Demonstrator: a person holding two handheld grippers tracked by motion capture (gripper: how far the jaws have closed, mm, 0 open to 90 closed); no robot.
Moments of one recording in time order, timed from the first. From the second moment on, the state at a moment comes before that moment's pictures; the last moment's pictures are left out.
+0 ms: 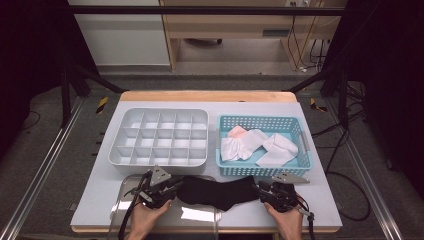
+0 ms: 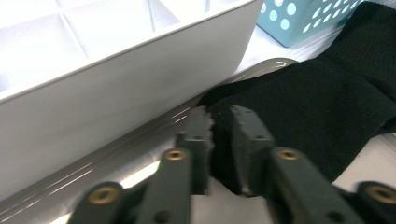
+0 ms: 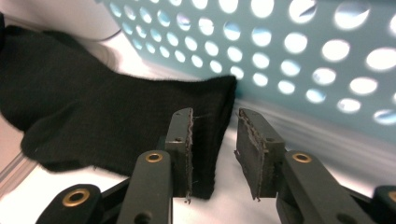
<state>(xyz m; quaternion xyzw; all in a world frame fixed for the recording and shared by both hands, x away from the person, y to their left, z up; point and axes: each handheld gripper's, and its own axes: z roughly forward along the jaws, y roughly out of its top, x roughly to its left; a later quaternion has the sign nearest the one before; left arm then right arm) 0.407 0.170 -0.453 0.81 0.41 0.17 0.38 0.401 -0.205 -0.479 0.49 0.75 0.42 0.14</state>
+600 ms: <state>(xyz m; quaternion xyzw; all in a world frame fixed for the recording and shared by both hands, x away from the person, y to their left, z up) 0.403 0.162 -0.460 0.81 0.41 0.16 0.38 0.386 -0.208 -0.477 0.50 0.75 0.43 0.10</state>
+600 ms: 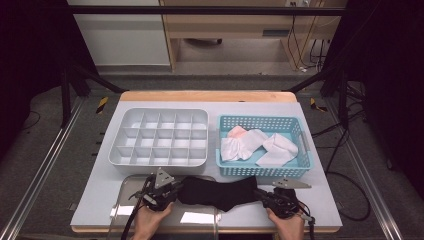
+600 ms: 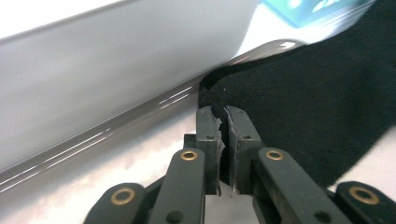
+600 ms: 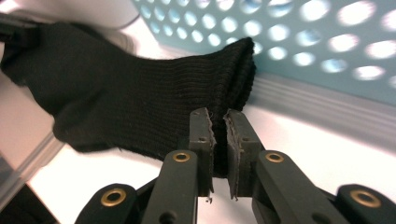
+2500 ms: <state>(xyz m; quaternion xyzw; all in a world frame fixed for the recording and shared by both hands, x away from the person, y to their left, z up) 0.405 0.169 -0.448 0.81 0.42 0.15 0.39 0.402 -0.101 -0.438 0.37 0.77 0.51 0.11</state>
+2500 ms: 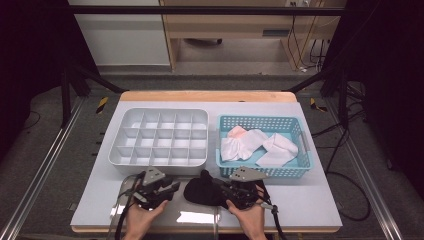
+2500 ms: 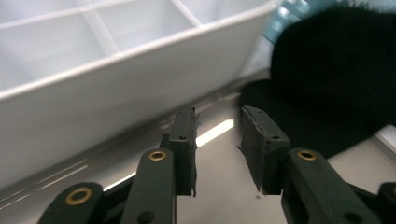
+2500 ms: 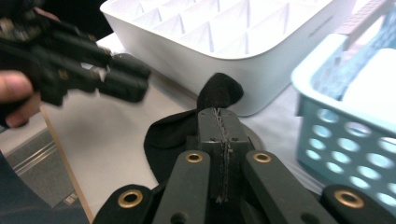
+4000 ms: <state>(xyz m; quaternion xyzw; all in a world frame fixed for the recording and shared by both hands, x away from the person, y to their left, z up) 0.406 0.175 -0.466 0.81 0.44 0.15 0.36 0.390 -0.192 -0.456 0.46 0.77 0.41 0.19</state>
